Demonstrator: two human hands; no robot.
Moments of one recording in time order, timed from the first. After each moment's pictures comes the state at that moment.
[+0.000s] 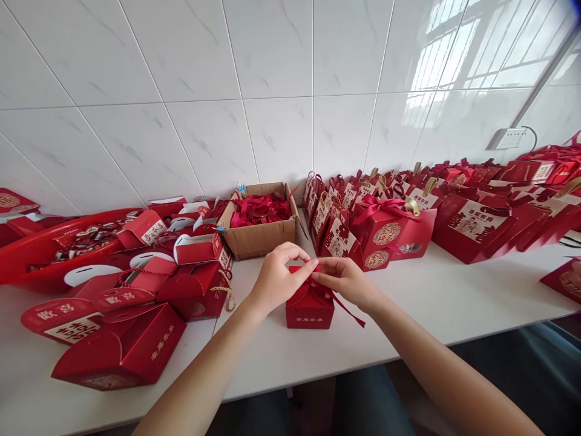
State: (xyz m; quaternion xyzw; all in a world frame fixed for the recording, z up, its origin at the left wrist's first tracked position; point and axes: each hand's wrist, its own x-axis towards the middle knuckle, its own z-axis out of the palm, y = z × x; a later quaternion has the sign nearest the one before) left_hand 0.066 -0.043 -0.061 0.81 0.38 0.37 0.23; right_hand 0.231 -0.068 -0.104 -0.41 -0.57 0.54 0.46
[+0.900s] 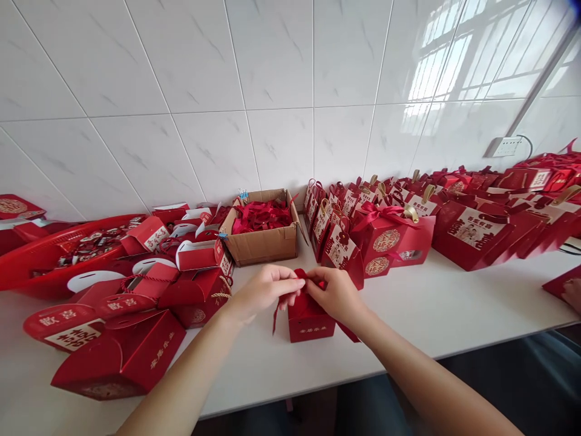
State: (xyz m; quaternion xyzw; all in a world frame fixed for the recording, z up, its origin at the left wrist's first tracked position) left_hand 0.038 -0.047 -0.048 0.69 0.40 0.21 0.56; right_hand 0.204 -0.074 -0.097 -0.56 -0.66 0.28 0.42
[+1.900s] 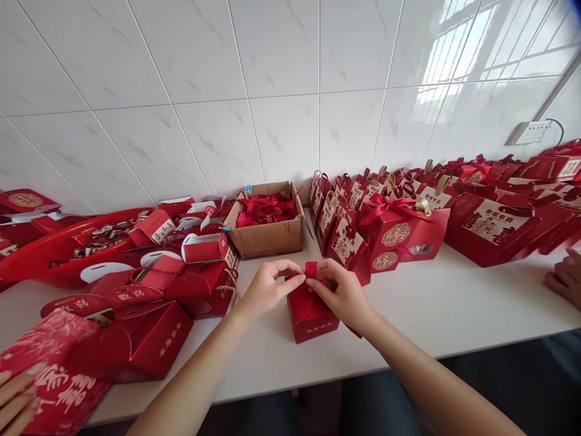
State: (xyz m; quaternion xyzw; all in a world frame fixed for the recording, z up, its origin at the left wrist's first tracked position) left_hand 0.034 -0.035 -0.085 0.77 0.37 0.34 0.39; right_hand 0.206 -0.079 -0.117 -0.47 -0.66 0.32 0.50
